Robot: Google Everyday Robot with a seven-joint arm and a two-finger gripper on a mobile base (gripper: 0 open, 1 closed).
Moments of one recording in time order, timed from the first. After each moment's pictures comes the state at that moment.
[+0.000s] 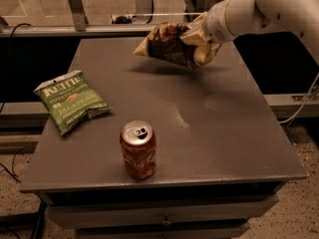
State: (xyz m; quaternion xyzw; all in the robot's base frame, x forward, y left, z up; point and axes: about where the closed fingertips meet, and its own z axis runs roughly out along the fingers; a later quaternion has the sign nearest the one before) arm 0.721 -0.107 0.944 -0.53 0.69 0.07 0.49
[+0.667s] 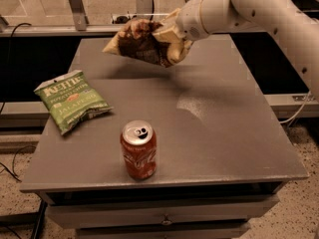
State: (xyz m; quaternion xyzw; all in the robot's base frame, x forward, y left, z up) arm 0.718 -0.031 0.956 -0.56 0.64 0.13 0.51
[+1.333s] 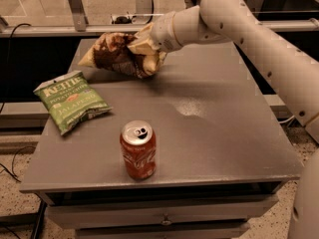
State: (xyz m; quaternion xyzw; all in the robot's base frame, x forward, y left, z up) arm 0.711 0.047 0.924 -0.58 0.61 0.20 0.50
